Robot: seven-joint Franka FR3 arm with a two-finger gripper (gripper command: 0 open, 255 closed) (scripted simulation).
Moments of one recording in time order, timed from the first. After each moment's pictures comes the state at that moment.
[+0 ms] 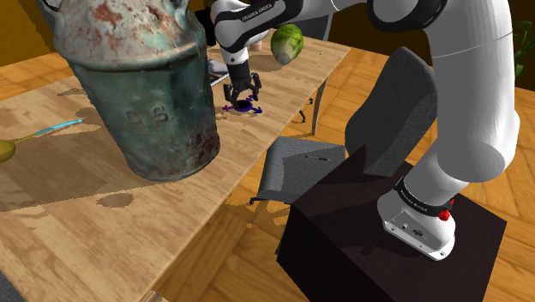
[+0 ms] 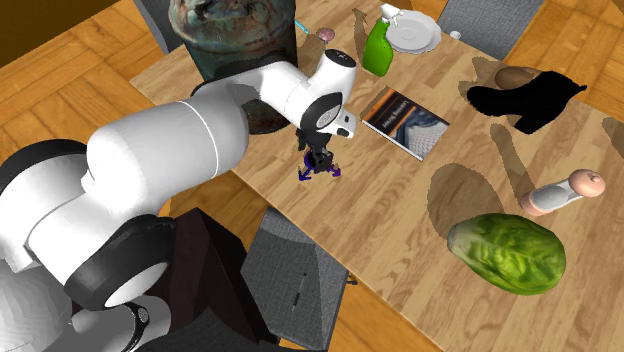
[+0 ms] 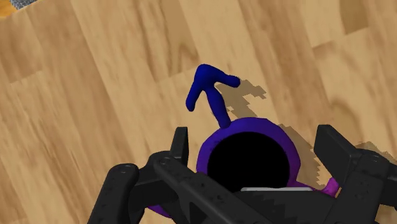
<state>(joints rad) 0.07 0.66 0.20 -1.45 -0.12 1.81 0.31</state>
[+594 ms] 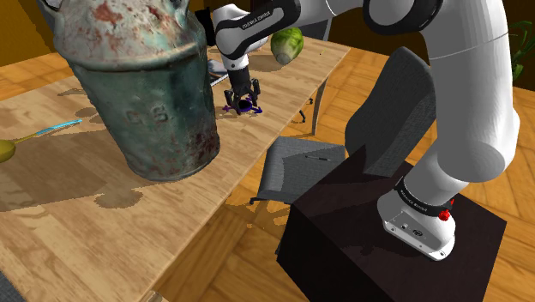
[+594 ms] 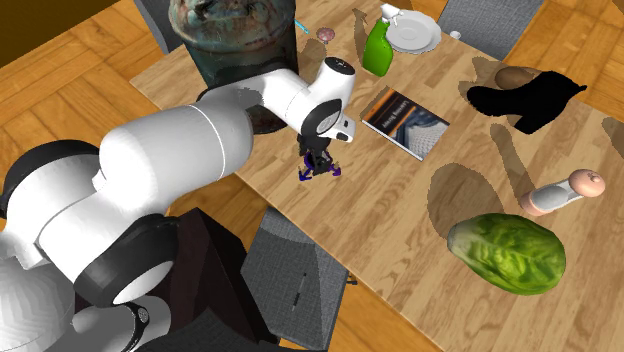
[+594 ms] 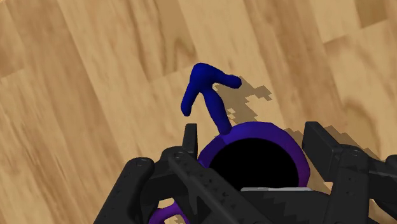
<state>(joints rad) 0.07 0.68 0.20 -1.46 -0.12 1.85 0.31</state>
